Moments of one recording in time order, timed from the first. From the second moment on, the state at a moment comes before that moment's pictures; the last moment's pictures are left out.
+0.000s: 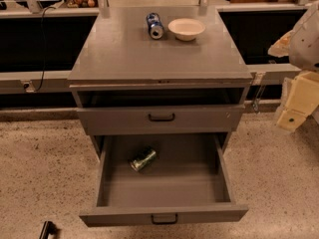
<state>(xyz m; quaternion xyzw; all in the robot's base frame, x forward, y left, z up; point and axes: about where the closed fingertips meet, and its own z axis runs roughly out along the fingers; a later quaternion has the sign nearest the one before) 0.438 -0.217 0.976 -0.60 0.78 -0.03 0.16</state>
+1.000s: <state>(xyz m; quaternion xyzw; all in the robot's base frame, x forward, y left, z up) 0.461 -0.189 0.882 -0.63 0.75 -0.01 0.17</state>
